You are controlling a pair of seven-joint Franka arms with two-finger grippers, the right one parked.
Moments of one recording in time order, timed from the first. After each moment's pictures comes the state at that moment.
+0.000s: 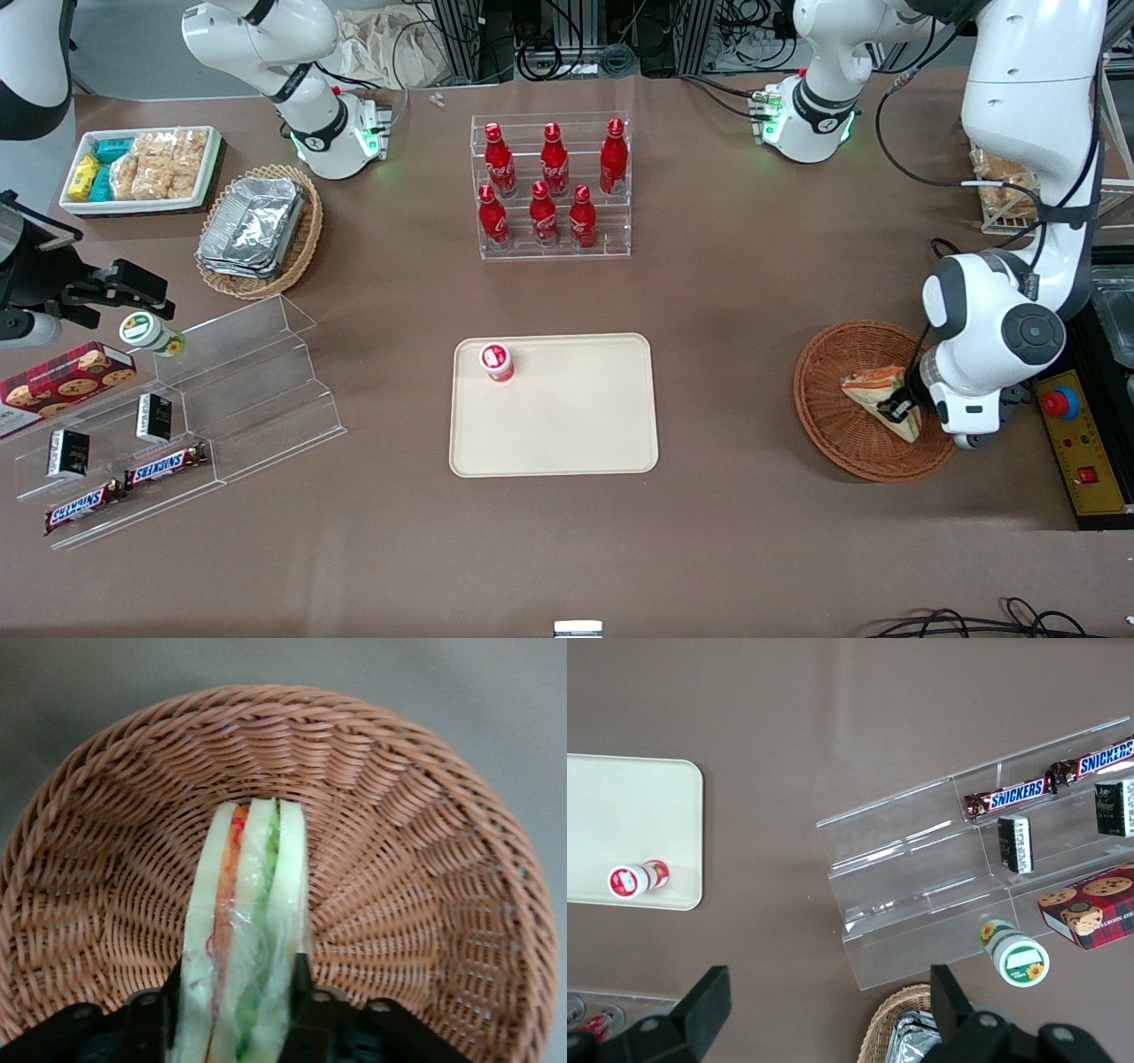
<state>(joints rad) -0.03 0.46 0.07 -1.93 0.01 2.40 -0.76</state>
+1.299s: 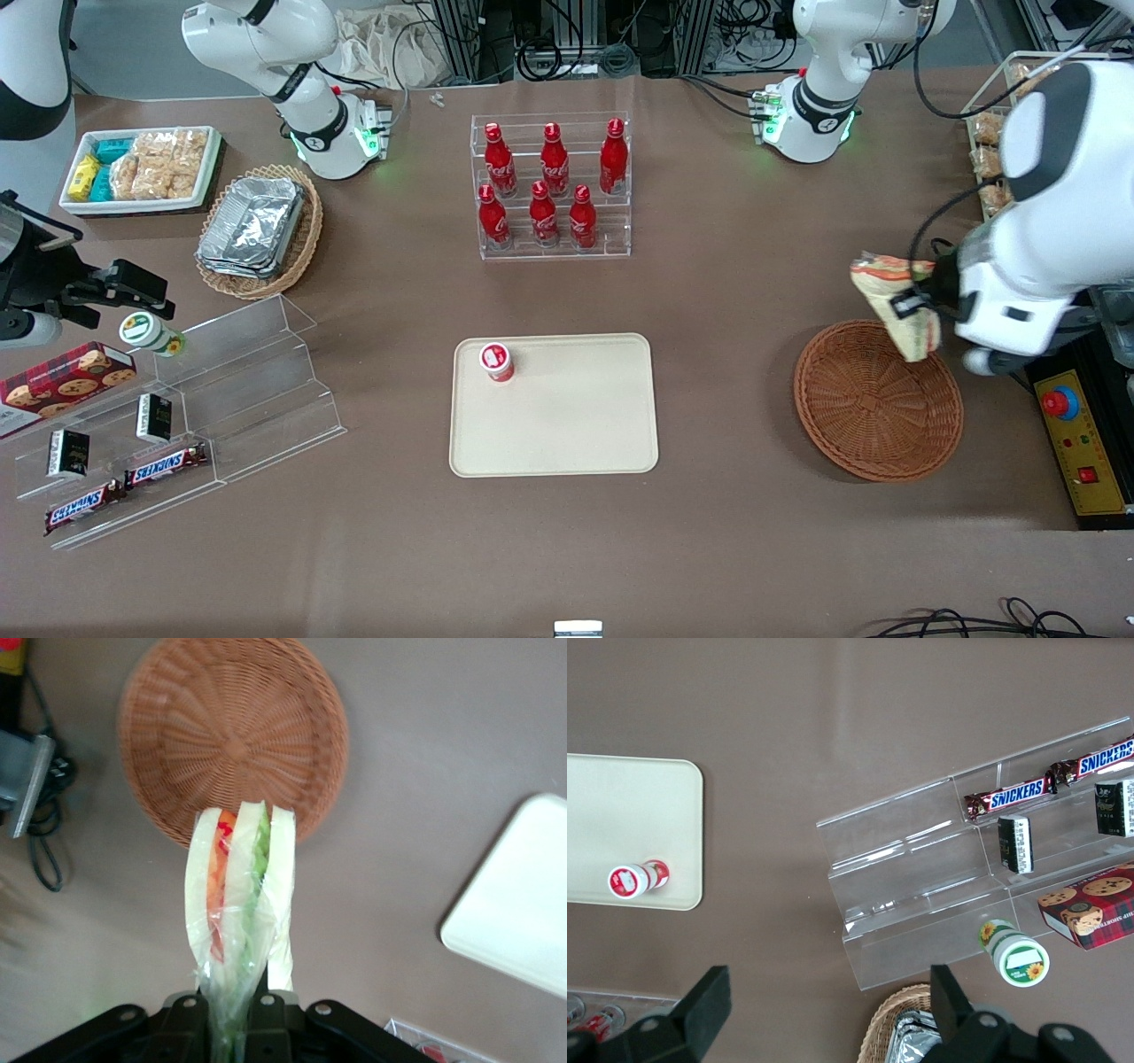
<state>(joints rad) -0.06 0.21 -0.15 -1.48 0.01 1.51 -0.59</state>
